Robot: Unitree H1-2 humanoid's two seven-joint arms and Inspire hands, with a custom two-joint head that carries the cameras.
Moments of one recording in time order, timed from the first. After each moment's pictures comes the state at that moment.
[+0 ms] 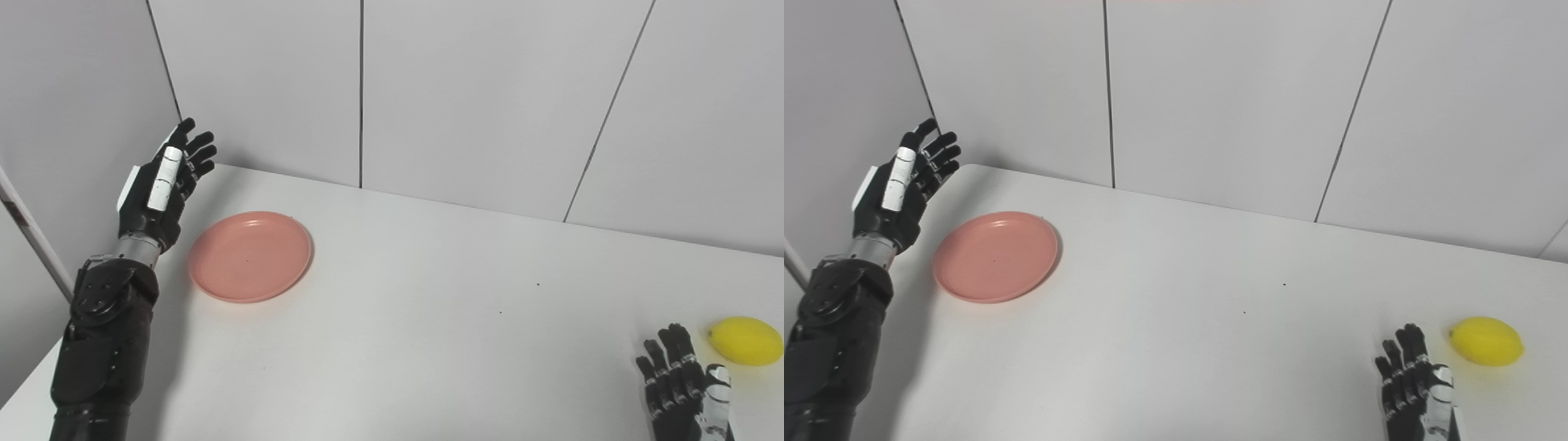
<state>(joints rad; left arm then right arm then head) -0.41 0.43 0.36 0.21 -0.36 0.09 -0.13 0.08 -0.06 -0.13 -0.12 0.39 -0.02 0.15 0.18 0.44</state>
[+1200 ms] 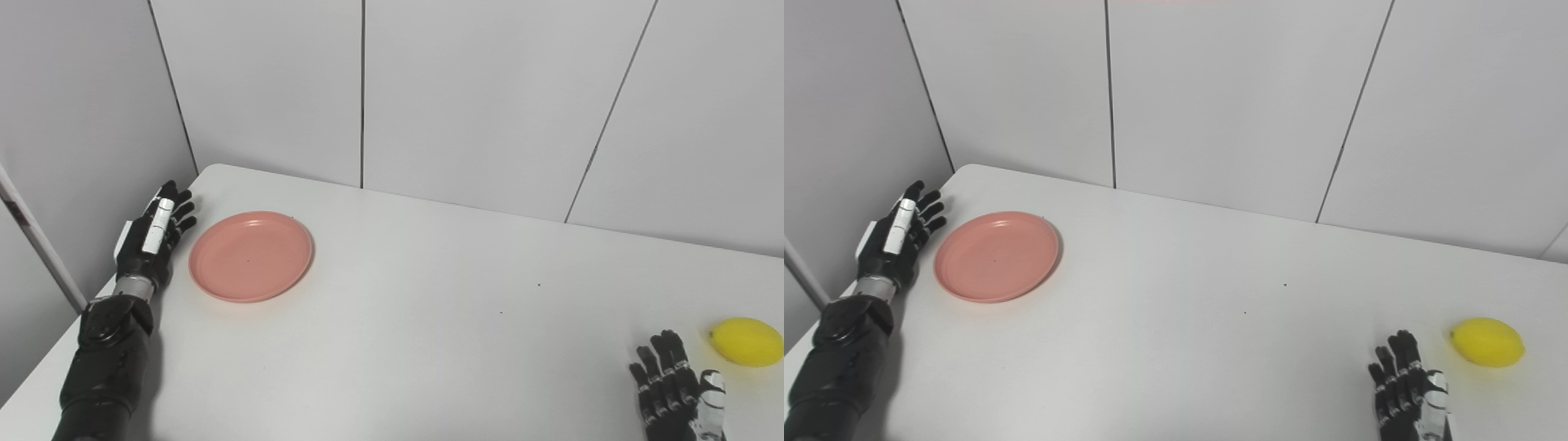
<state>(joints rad) -0.47 0.45 0.37 0.76 -0.34 -0.21 -0.20 0.10 -0.05 -0.12 -0.15 0.39 0.00 0.14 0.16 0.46</state>
